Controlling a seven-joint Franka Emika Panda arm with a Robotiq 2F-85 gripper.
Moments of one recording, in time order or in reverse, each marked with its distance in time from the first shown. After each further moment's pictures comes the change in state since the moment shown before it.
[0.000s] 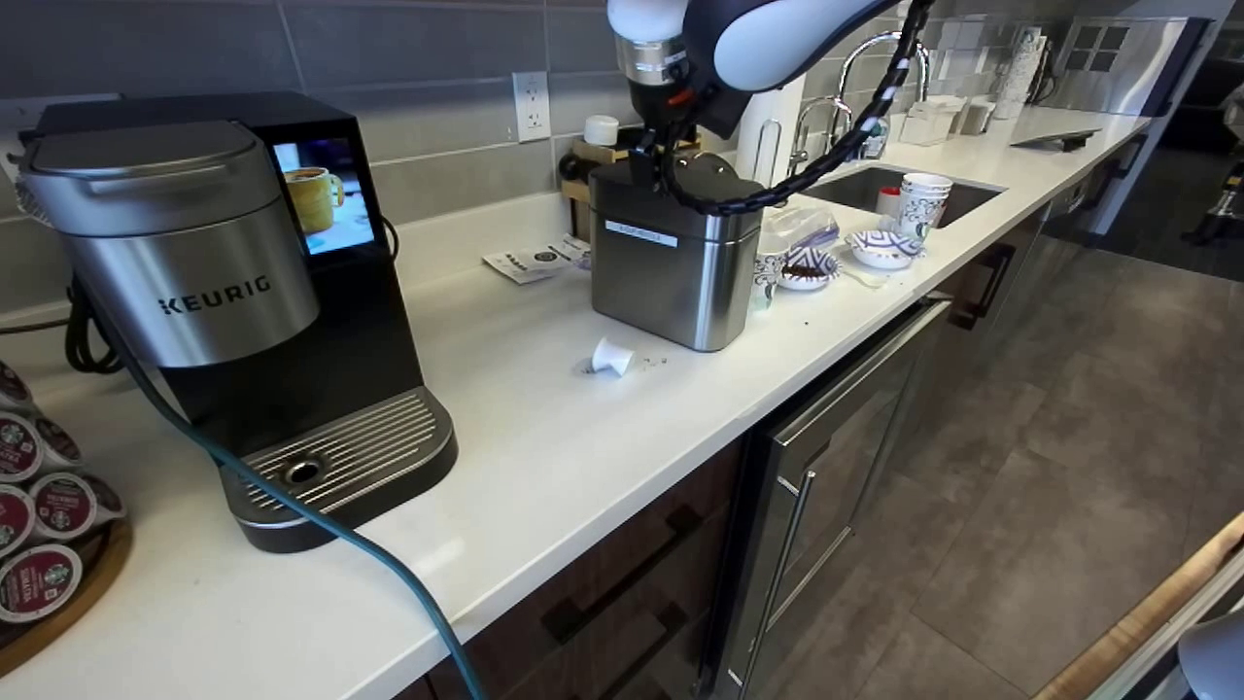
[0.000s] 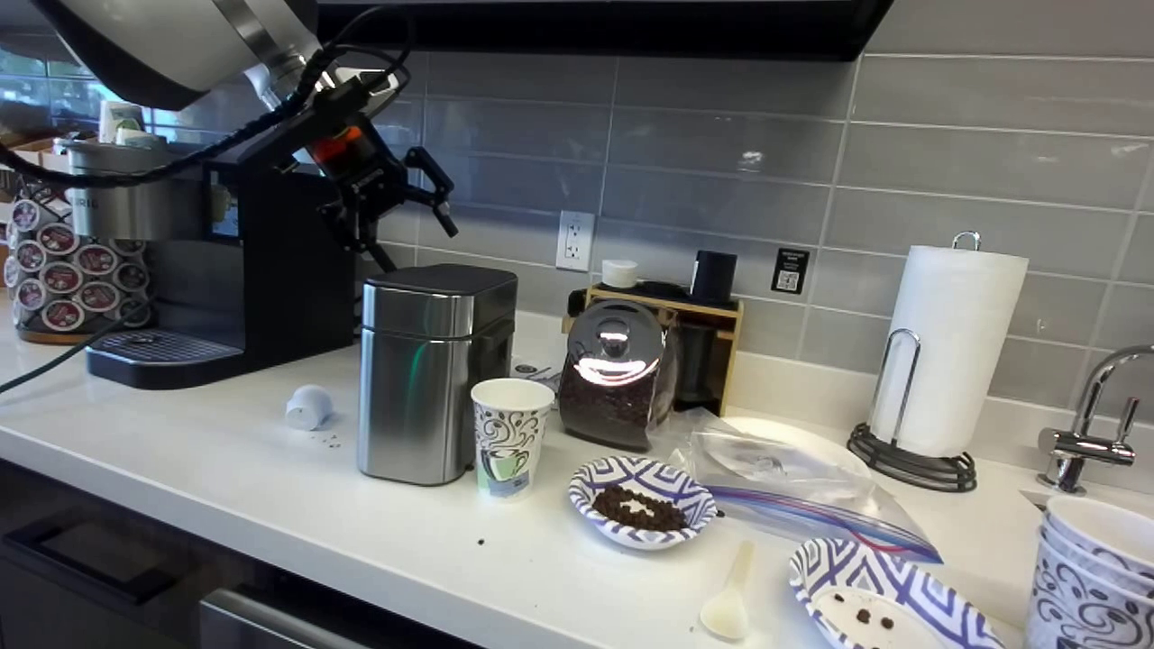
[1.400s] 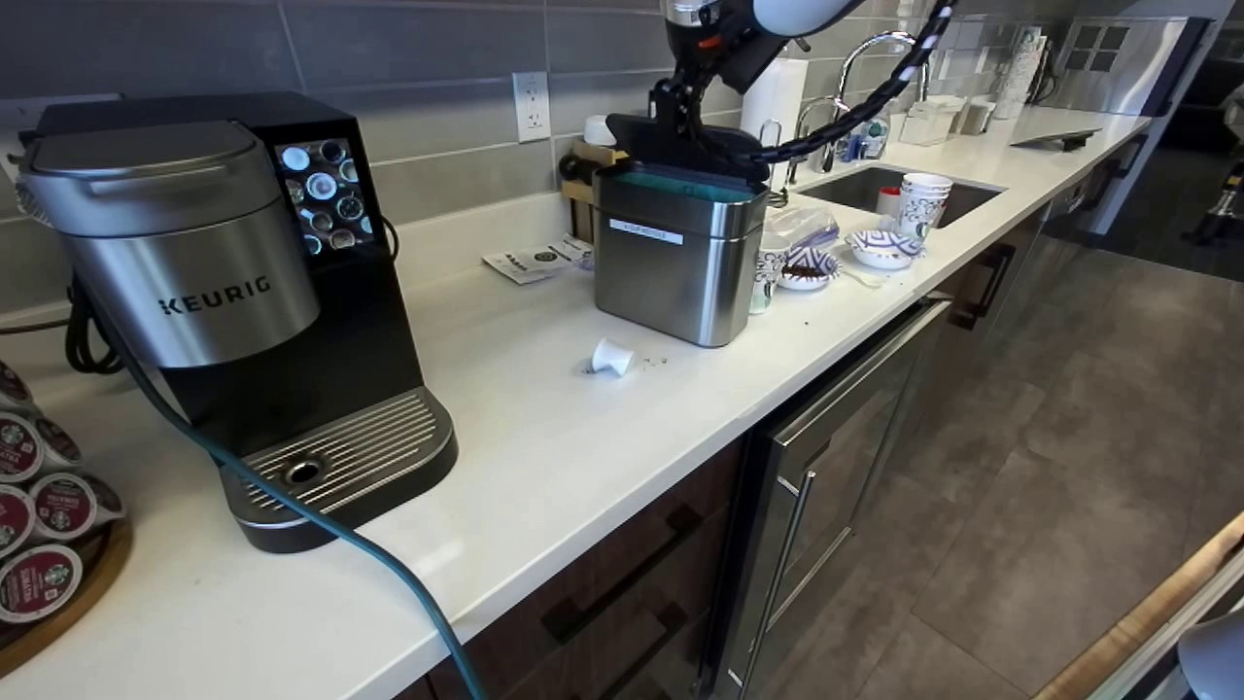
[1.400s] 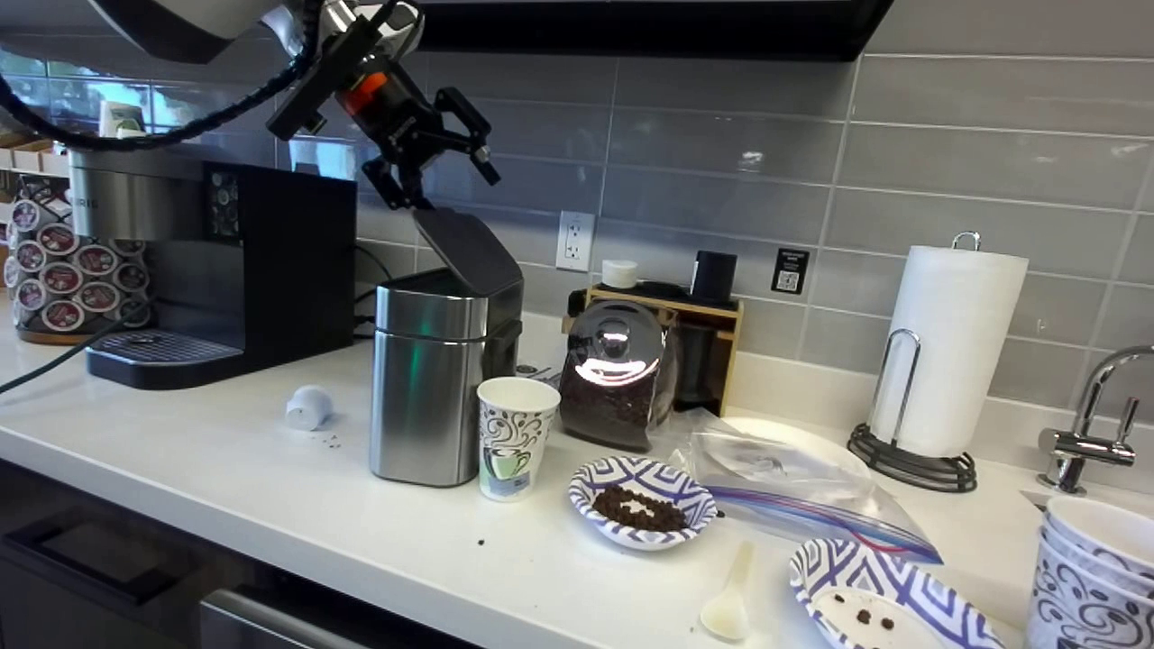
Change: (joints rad) arm -0.016 -0.094 -0.053 -0.010 -0.061 -0.028 0.203
